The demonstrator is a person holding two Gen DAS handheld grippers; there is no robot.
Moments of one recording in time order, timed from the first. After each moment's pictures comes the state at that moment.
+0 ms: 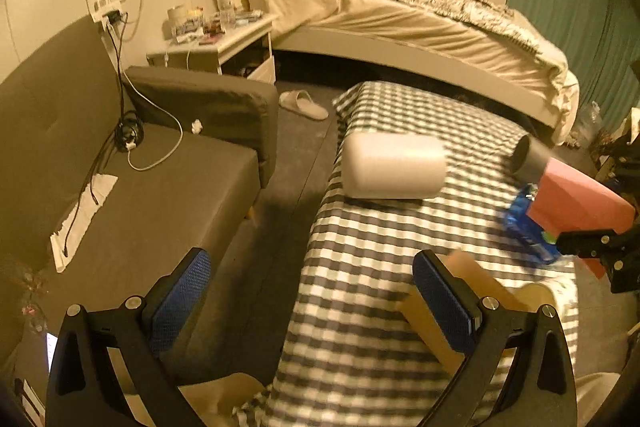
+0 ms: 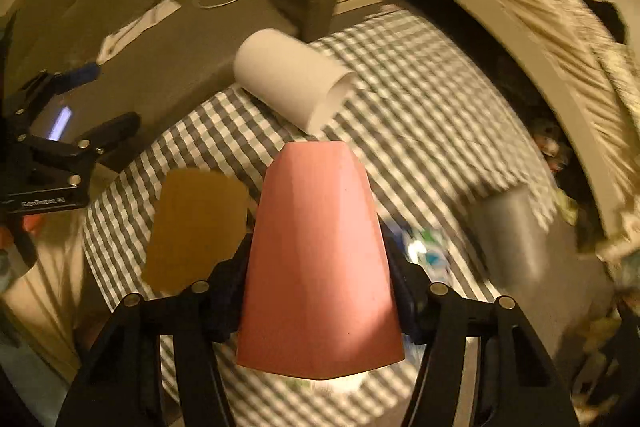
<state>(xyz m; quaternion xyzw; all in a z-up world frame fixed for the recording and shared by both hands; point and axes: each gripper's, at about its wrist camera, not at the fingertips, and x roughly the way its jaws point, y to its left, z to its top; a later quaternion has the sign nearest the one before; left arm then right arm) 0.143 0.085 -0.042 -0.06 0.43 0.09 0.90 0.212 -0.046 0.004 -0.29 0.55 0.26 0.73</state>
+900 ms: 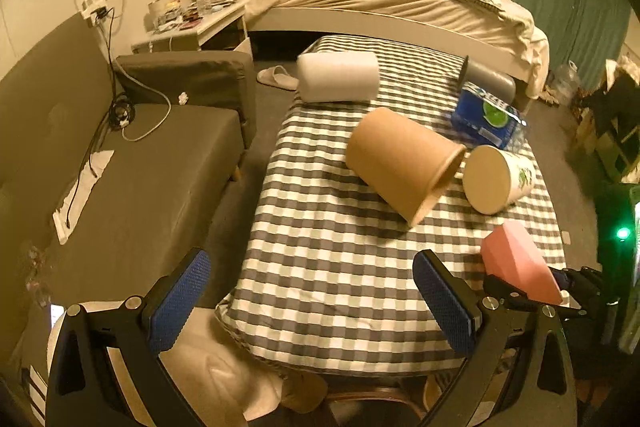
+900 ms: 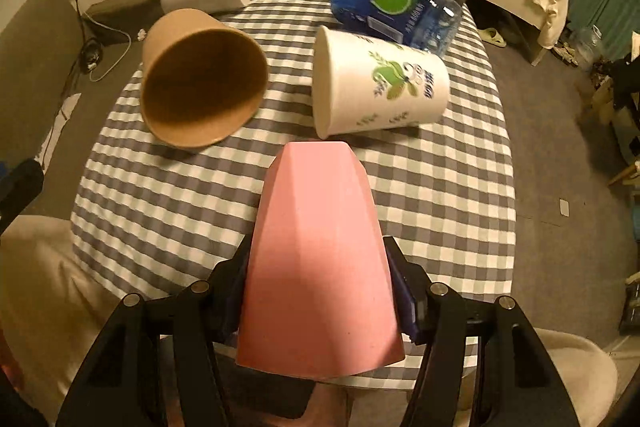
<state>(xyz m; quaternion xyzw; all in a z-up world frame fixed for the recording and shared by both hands) 0.036 0.033 -0.065 -0.02 0.46 0.04 0.89 0.038 -0.100 -0.075 -0.06 0.57 0.03 0.82</state>
